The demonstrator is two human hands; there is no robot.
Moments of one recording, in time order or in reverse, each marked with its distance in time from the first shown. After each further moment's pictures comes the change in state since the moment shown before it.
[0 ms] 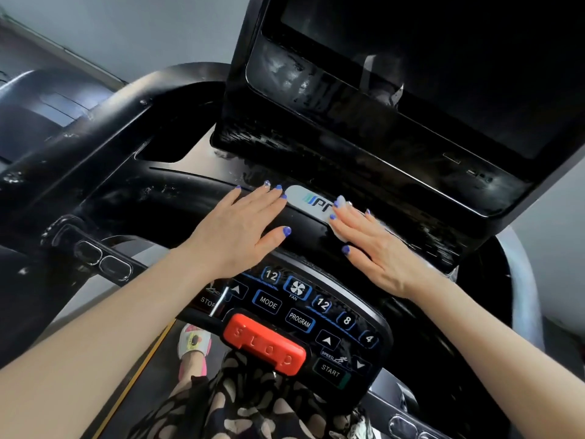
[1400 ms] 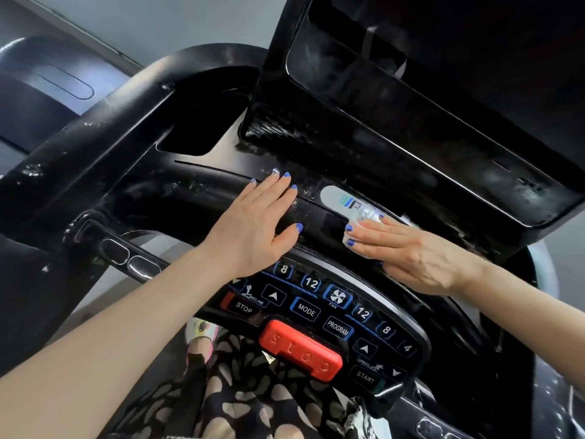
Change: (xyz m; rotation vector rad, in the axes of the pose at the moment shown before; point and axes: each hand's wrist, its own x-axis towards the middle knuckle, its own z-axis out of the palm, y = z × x) left_hand -0.008 -0.036 0.008 -0.220 0.097 0.001; right_hand 0.025 -0.004 -0.022 -0.235 -0.228 -0.325
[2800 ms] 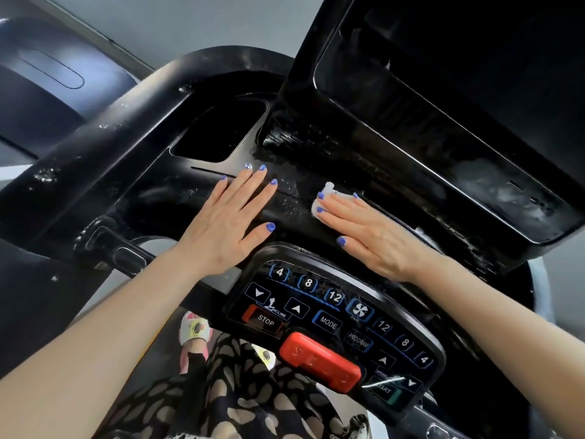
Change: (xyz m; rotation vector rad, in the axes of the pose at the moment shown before) left_hand -0.014 -0.084 0.004 0.102 0.030 0.004; right_hand 0.089 -0.028 -0.006 0.084 0.067 0.148
